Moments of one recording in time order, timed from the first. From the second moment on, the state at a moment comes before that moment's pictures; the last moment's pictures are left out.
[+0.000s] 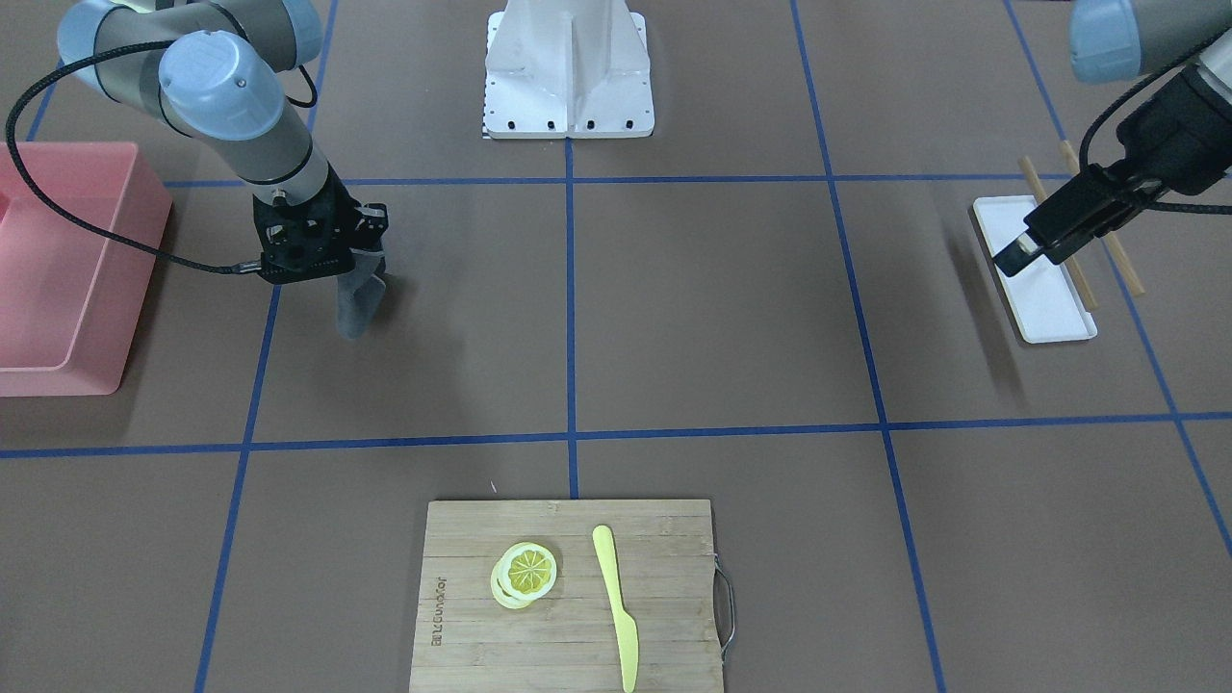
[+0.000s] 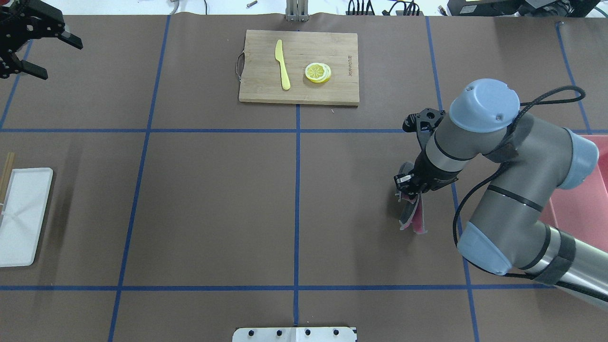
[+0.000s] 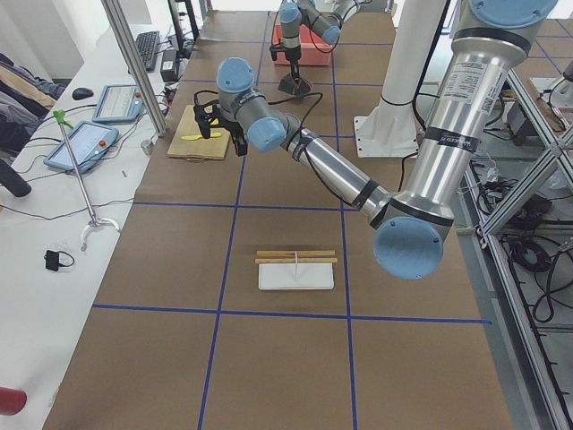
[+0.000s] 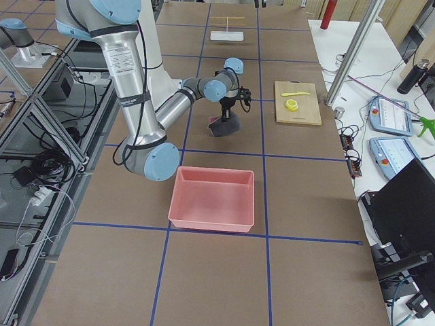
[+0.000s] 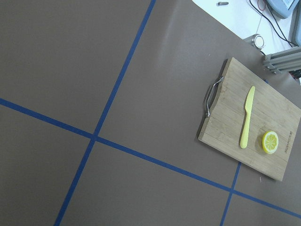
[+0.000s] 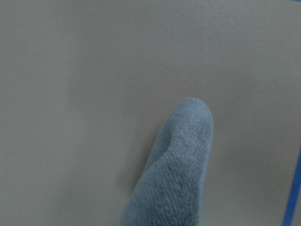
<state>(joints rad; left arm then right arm) -1.24 -1.86 -1.90 -1.86 -2.49 -1.31 0.64 -1.19 1.89 -1.63 2.11 0.93</state>
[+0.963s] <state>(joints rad) -1.24 -1.86 -1.87 -1.87 -2.49 -1.30 0.63 -1.14 1.88 -1.63 2.11 1.00</state>
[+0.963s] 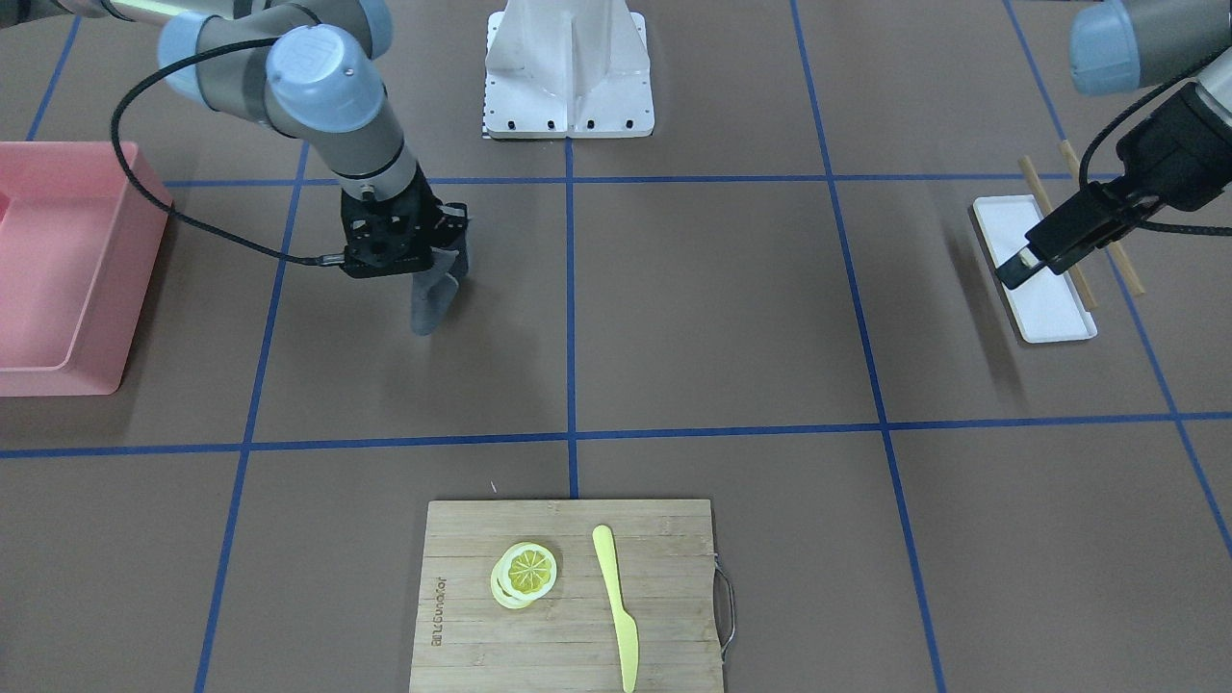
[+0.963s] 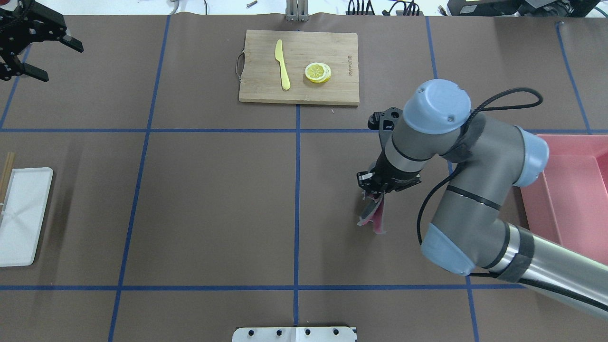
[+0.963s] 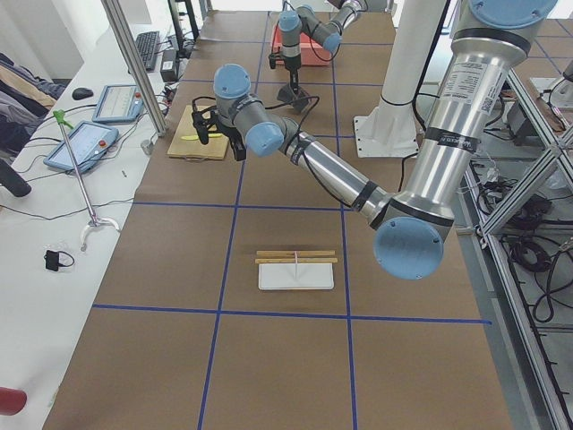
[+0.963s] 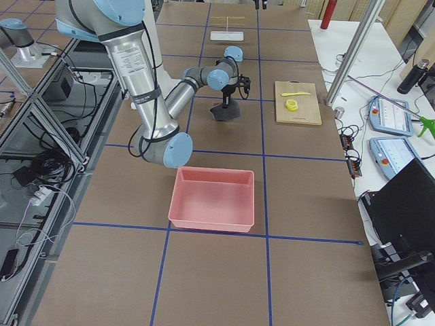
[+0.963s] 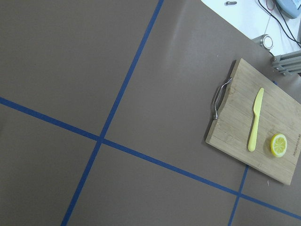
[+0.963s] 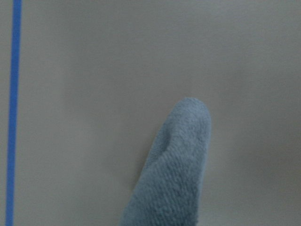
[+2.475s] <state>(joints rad) -1.36 -1.78 -1.81 -1.84 -2.46 -0.90 1.35 -1.71 2.06 -1.83 2.30 -0.01</state>
